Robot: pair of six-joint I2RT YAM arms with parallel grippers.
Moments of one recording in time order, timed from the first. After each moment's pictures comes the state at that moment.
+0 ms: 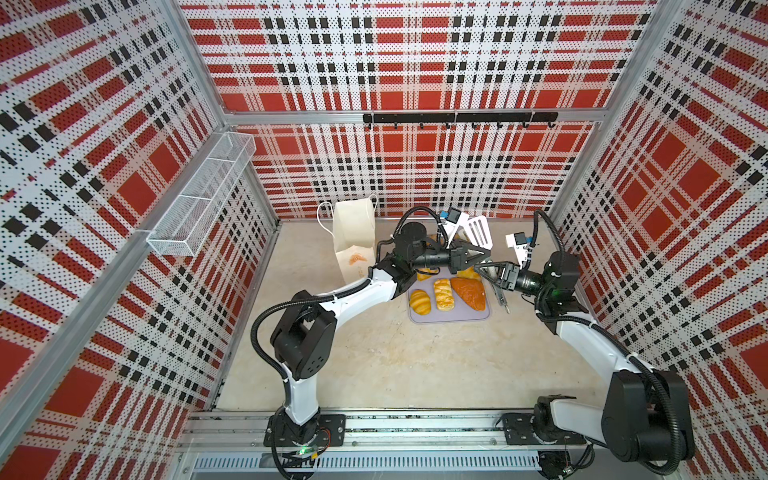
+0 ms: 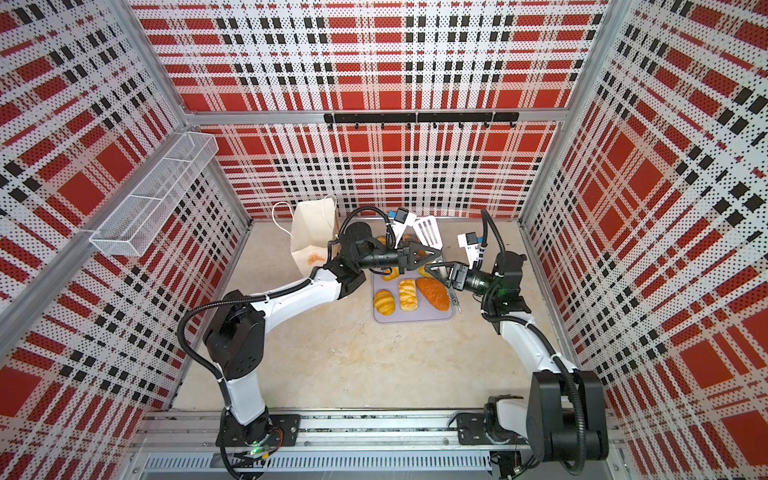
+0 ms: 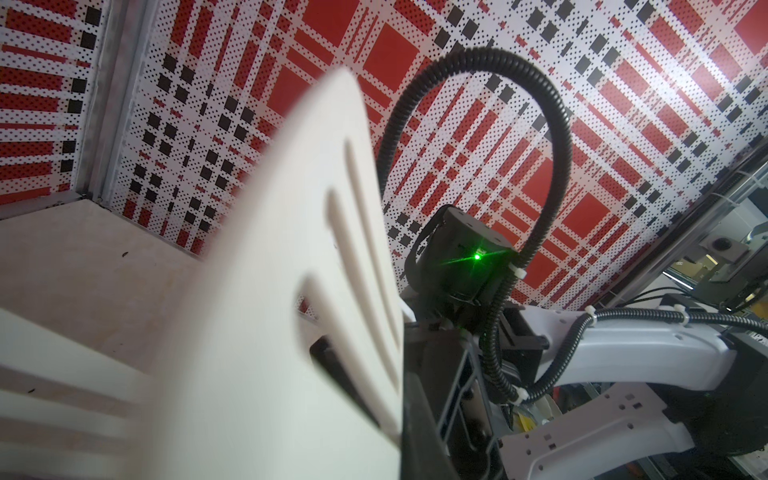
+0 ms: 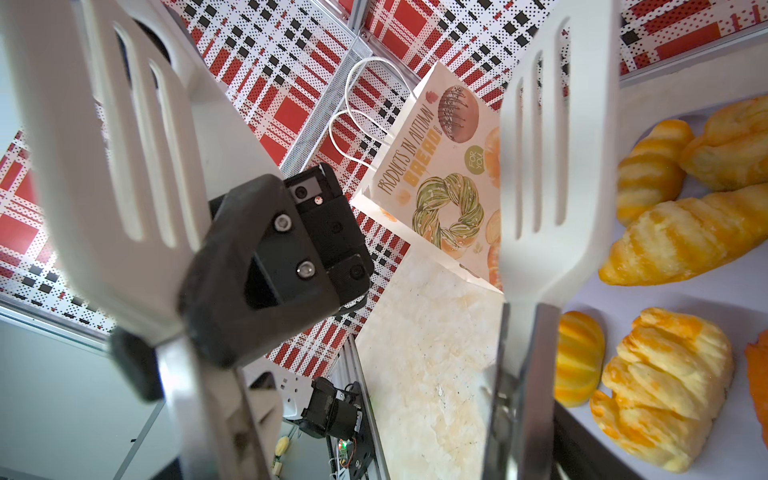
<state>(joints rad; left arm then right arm) -0.74 1.88 1.45 0.55 0.81 -0.64 0.03 1.25 0.70 0.46 -1.13 0.82</state>
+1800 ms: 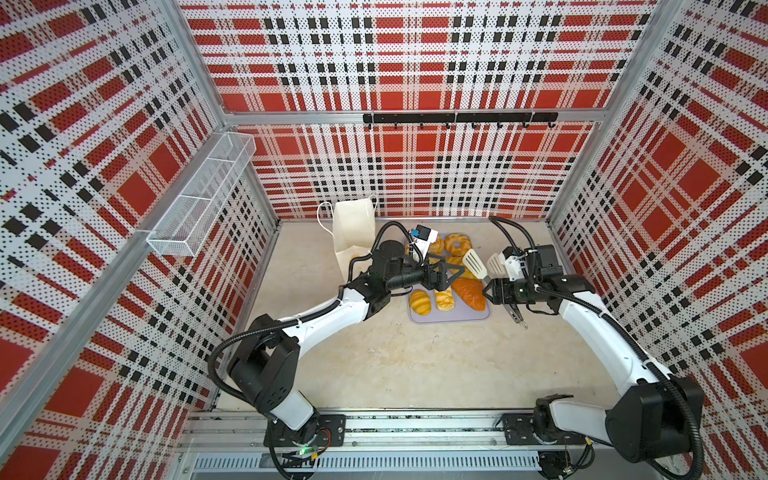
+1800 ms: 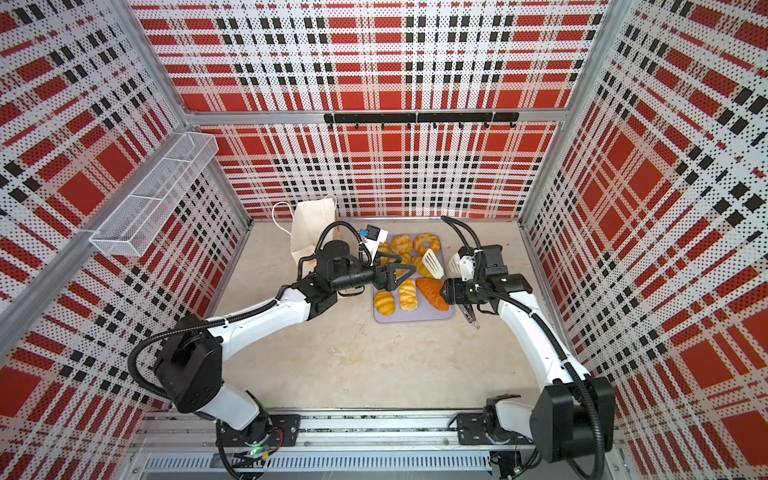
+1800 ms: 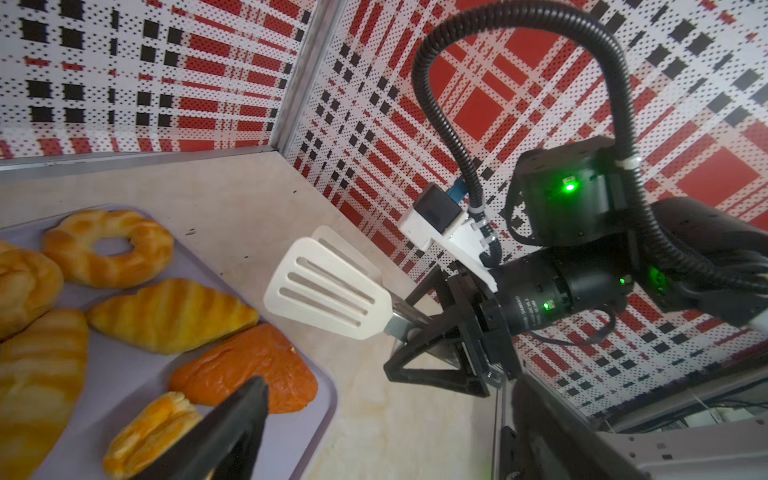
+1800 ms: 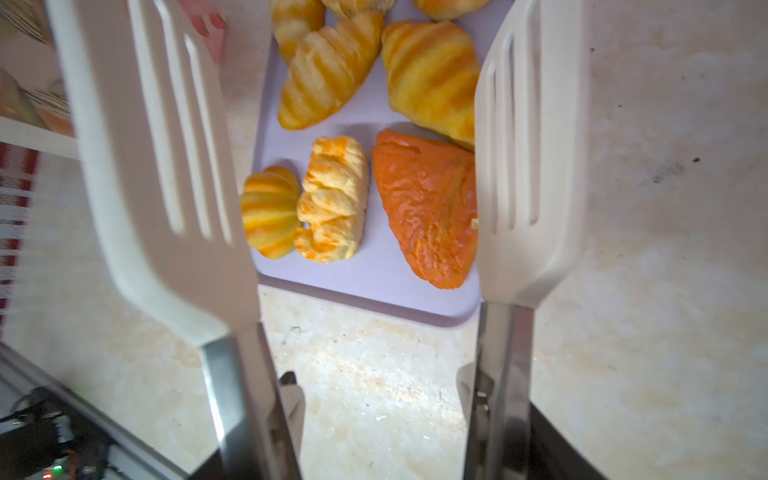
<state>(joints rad) -0.70 1.58 1.10 0.30 0.46 -0.43 0.20 1.28 1.06 -0.80 -0.23 0.09</state>
